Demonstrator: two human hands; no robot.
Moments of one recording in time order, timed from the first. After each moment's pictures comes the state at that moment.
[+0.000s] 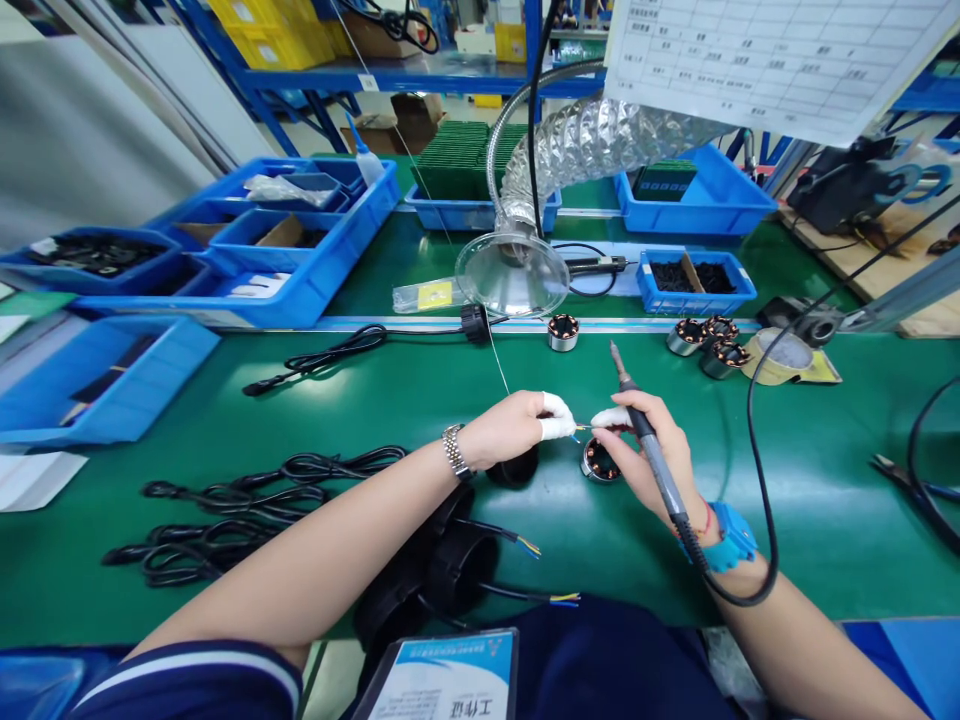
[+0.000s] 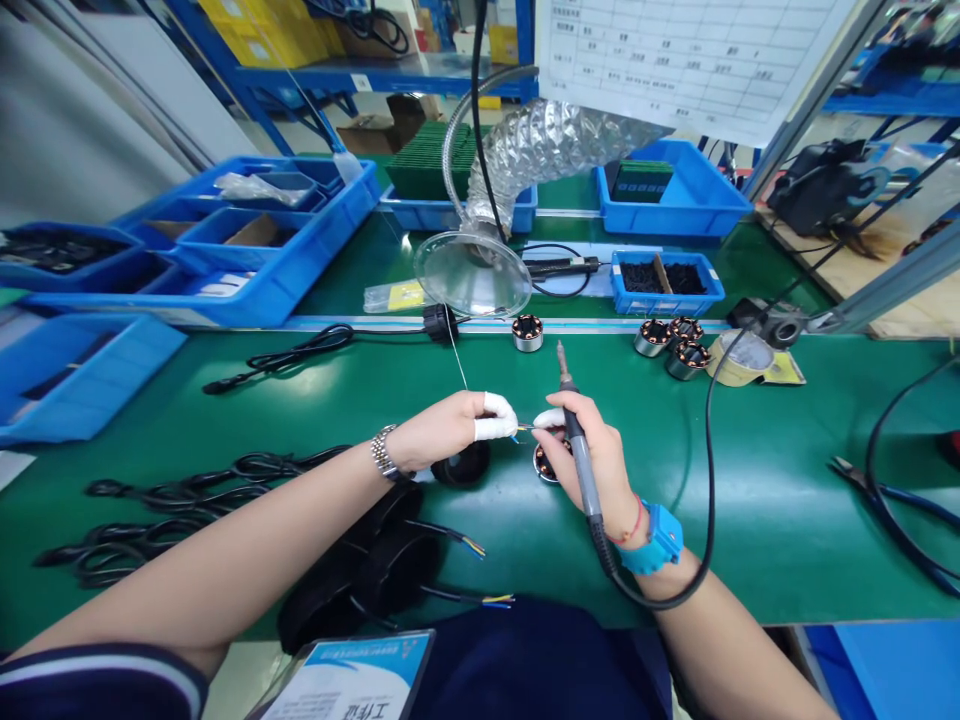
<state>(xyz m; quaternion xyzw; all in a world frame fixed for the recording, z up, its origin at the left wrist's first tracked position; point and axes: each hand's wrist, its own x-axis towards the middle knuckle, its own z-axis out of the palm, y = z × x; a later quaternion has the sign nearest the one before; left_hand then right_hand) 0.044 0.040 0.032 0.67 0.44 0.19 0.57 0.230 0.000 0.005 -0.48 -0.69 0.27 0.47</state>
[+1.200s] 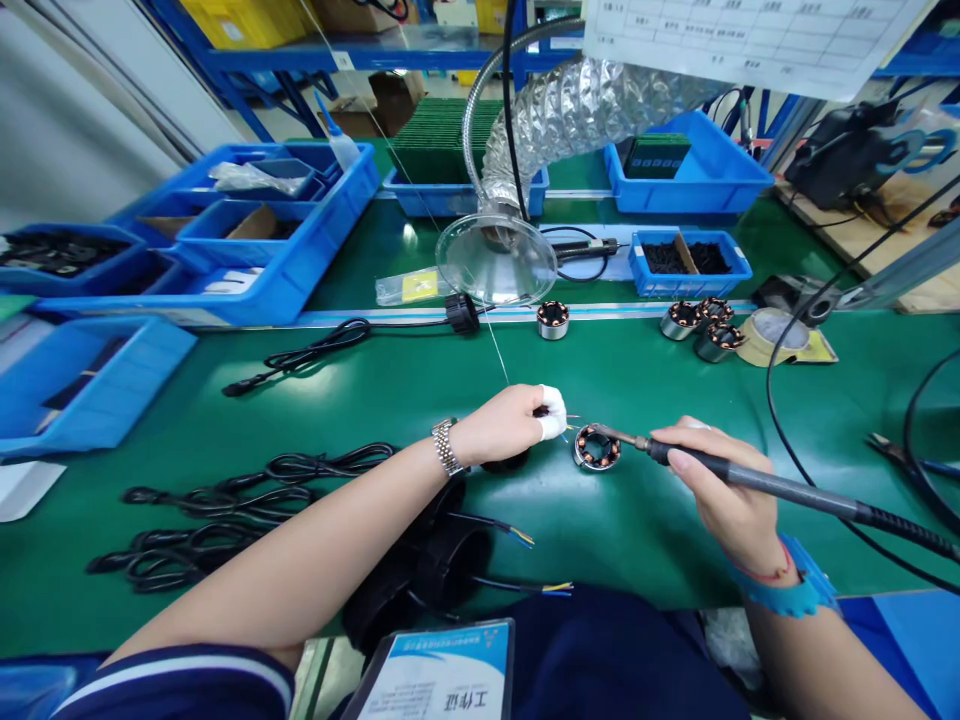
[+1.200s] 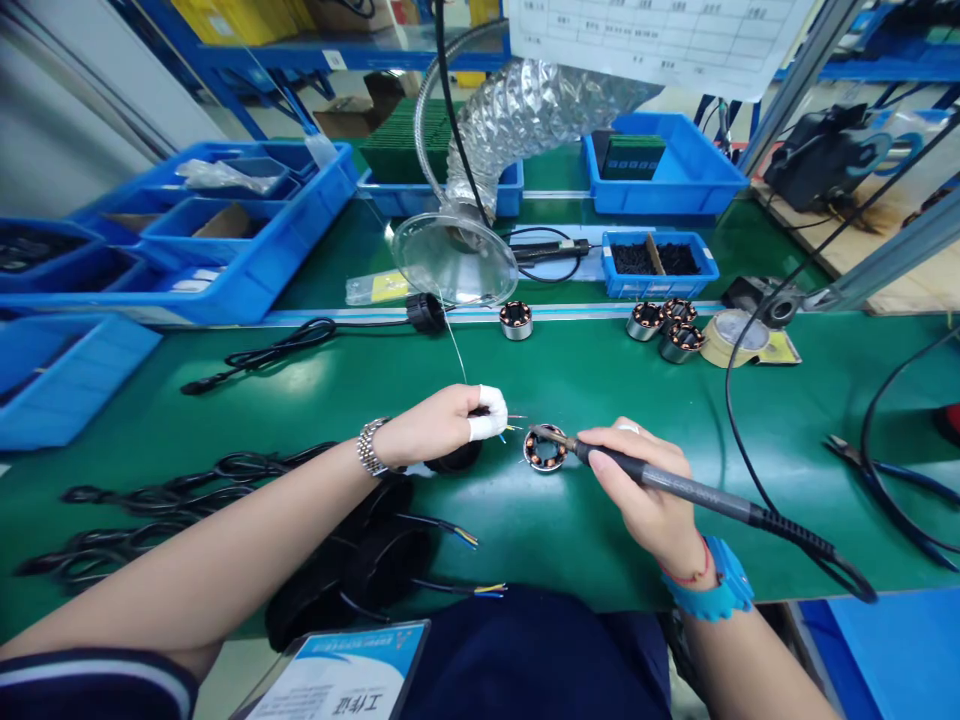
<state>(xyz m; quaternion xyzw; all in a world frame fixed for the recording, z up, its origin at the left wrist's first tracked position) 0.050 0.040 0.037 0.75 0.45 0.12 0.47 0.285 -0.034 0.023 -0.48 -0.69 0.26 0.47</state>
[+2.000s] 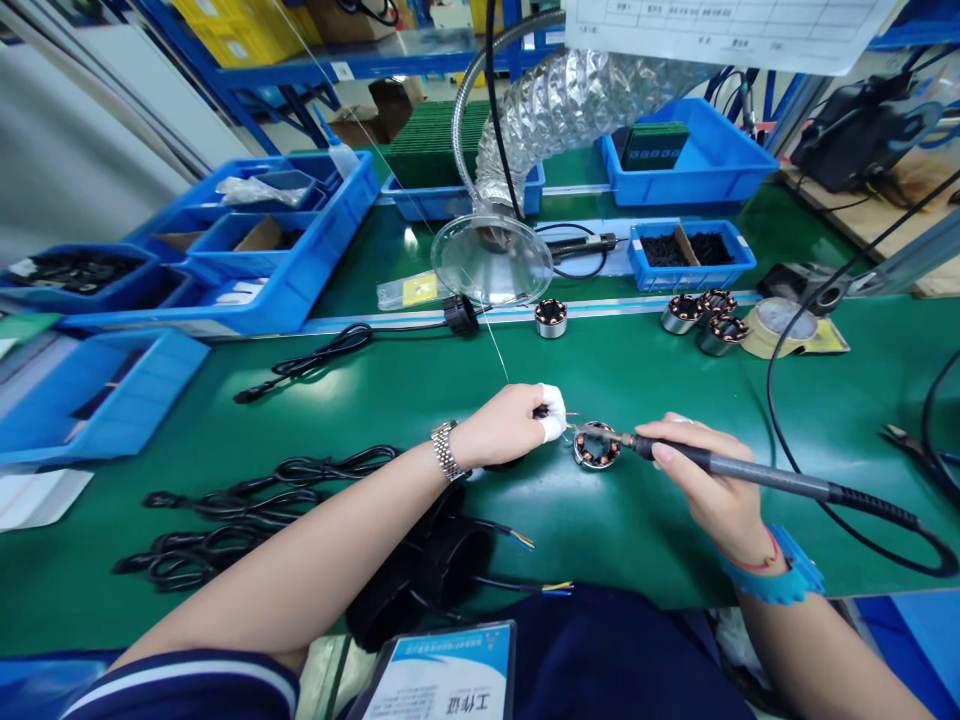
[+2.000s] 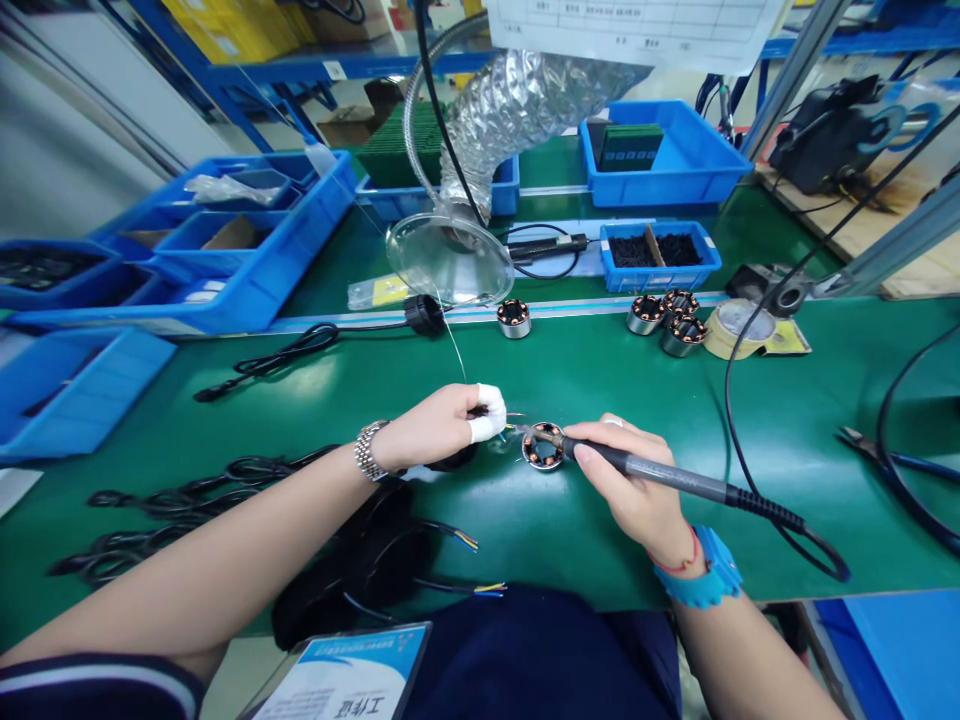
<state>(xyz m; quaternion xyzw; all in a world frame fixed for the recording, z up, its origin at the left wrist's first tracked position) 0.056 0.037 0.040 0.76 0.47 0.11 0.43 0.279 -0.029 0.016 -0.48 -0.68 0.30 0.46</state>
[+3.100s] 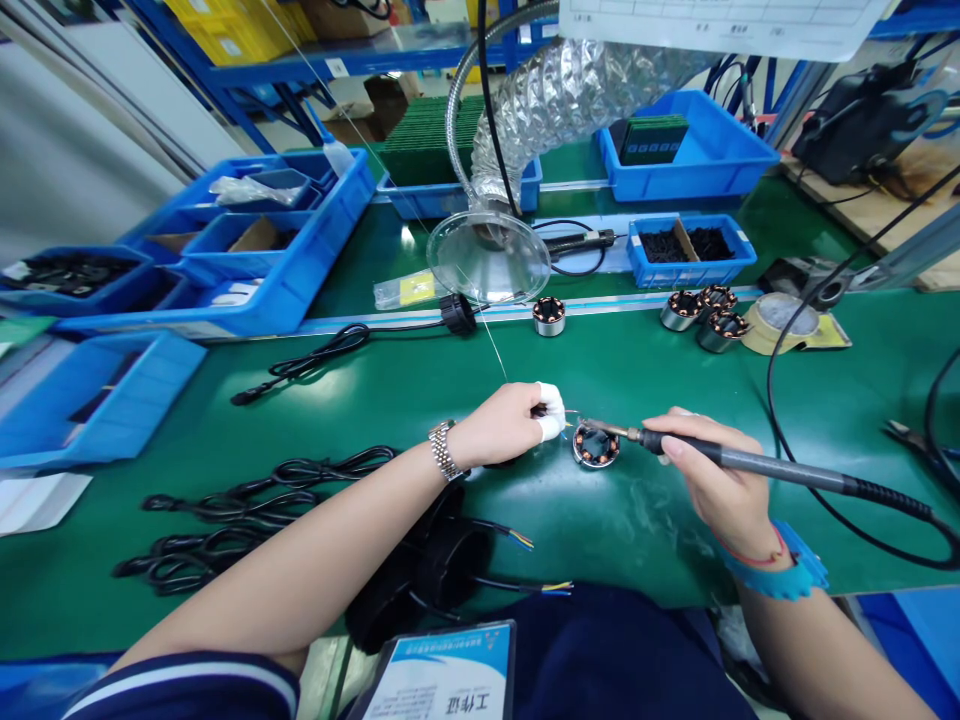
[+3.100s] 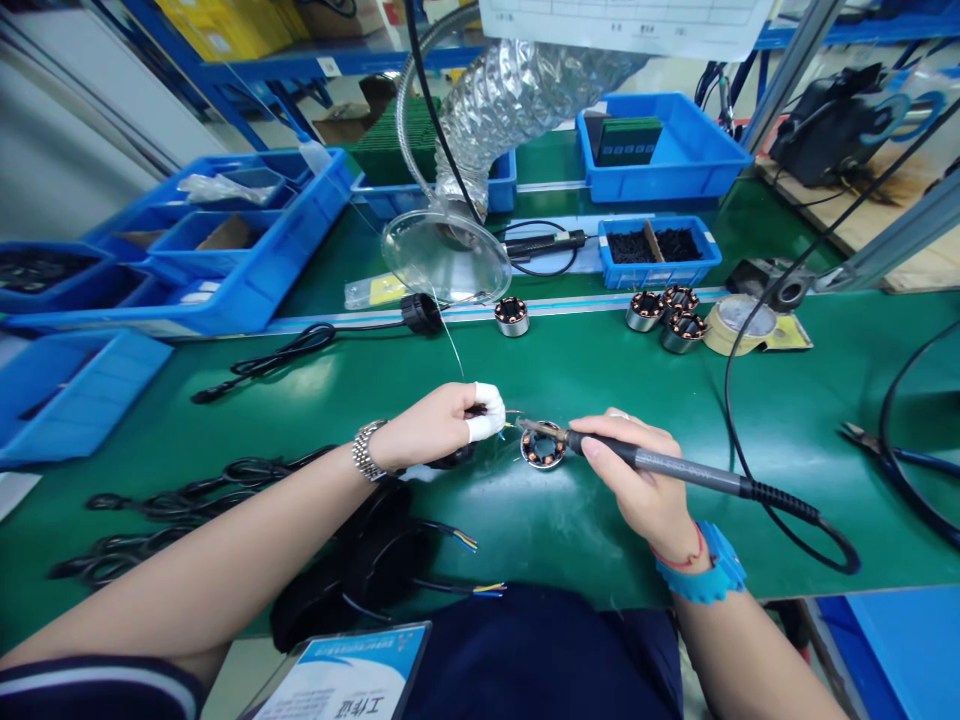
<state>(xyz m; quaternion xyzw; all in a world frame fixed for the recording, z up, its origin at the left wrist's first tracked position) 0.057 0.037 0.041 0.75 0.47 0.11 0.44 0.280 -0.026 0.010 -0.48 -0.63 0.31 0.52</state>
